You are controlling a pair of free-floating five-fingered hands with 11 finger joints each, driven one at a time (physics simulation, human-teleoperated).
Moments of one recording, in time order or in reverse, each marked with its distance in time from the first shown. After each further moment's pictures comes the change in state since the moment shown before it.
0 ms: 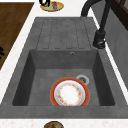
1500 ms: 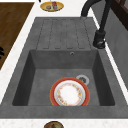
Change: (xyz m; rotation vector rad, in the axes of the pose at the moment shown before) left hand 0.028 0.023 0.052 0.303 -0.218 -0.103; right hand 0.000 0.000 0.000 0.000 0.000 0.000
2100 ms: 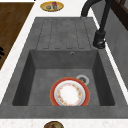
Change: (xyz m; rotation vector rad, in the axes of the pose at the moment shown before) left hand 0.006 -0.012 -0.072 -0.028 0.005 0.011; right hand 0.000 0.000 0.000 0.000 0.000 0.000
